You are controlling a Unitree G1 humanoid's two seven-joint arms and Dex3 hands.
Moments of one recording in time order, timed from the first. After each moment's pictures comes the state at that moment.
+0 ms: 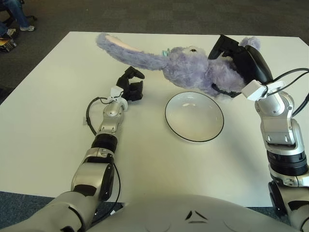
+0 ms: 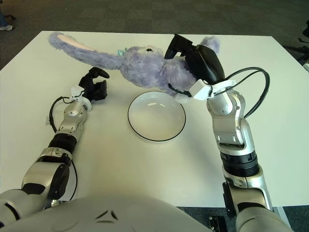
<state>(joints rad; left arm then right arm) -0.46 0.10 0.05 0.71 -0.03 -0.42 -0.13 -0.31 -0.45 0.03 -0.43 -0.44 0.07 0.23</state>
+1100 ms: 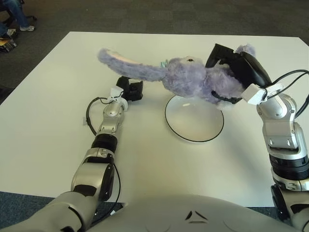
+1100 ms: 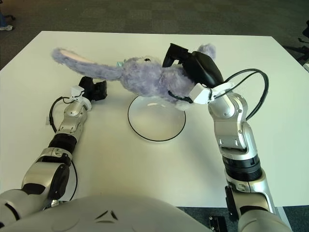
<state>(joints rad) -0.46 0.10 0.05 0.71 -0.03 -0.41 -0.13 -0.28 -0.48 0.03 -0.49 -0.42 0.16 0.37</state>
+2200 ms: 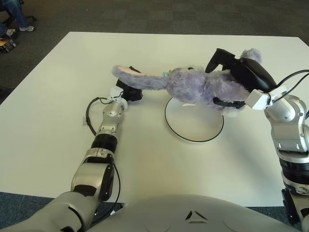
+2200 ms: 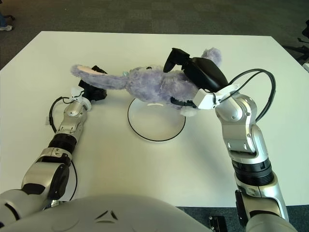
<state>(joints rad) -0.46 0.10 0.05 0.71 -0.03 -0.41 -0.13 -0.25 -0.56 0.01 -0.49 -0.41 0.09 0.43</state>
